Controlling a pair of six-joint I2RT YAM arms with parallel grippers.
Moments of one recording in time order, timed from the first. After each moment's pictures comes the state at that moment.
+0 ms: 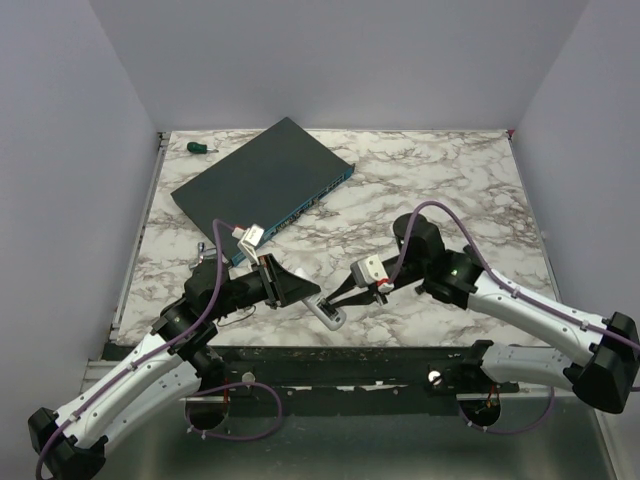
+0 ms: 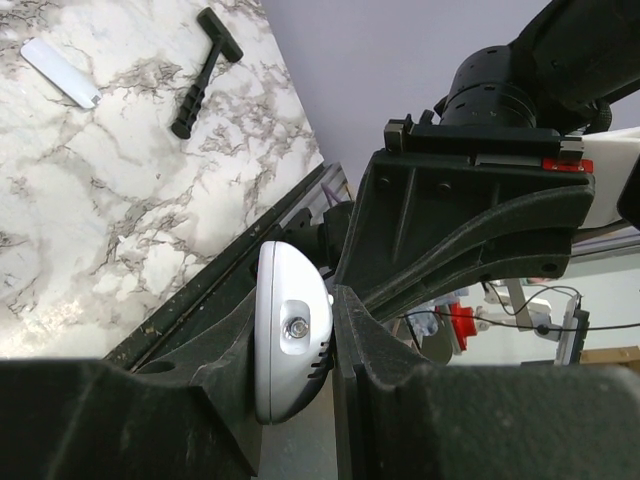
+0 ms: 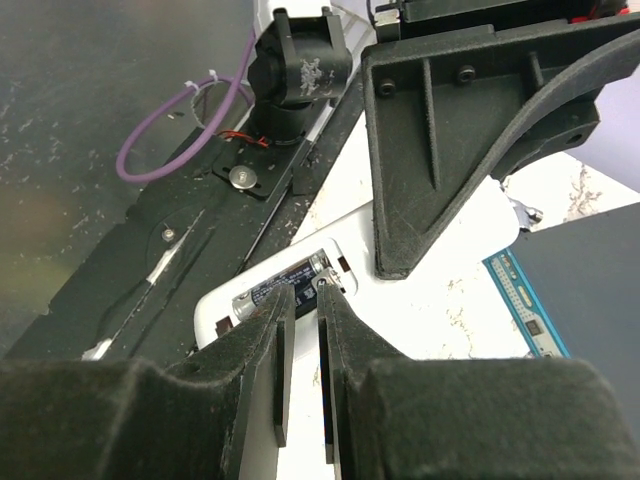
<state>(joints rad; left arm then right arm) -0.73 0.53 0.48 -0.05 0.39 -1.04 0.88 1.12 0.86 -0.14 -1.00 -0.66</state>
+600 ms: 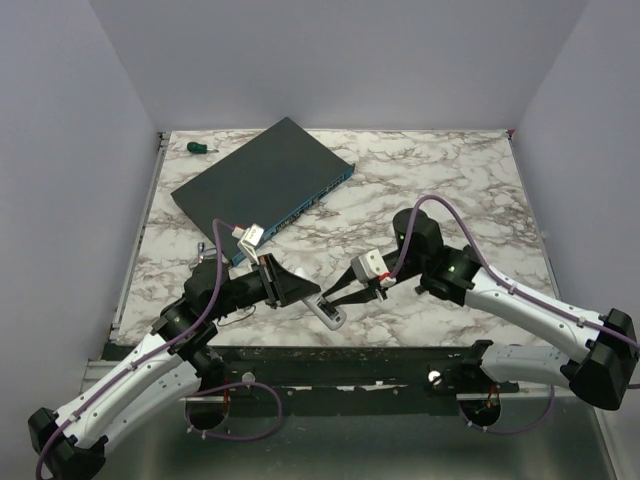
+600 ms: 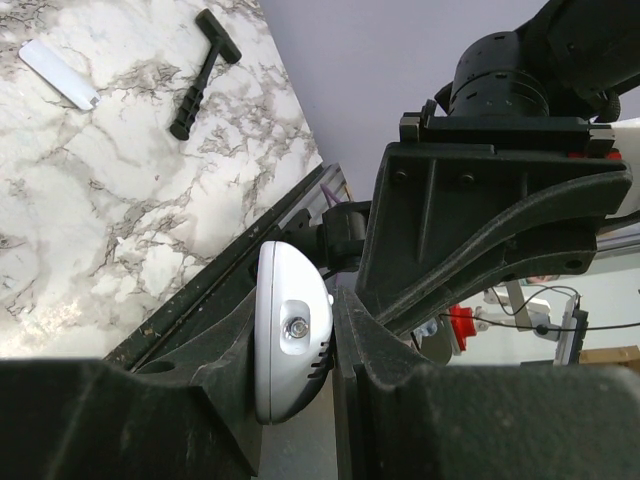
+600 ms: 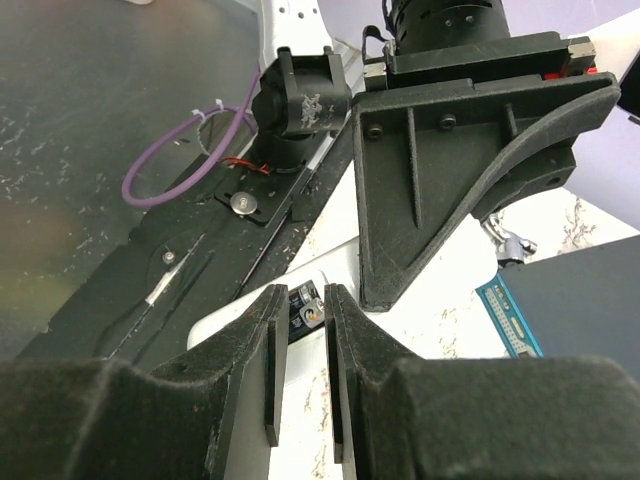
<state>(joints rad) -0.73 0.53 0.48 -0.05 0.39 -1.05 0.88 1.14 0.89 -0.08 -1.05 -0.62</state>
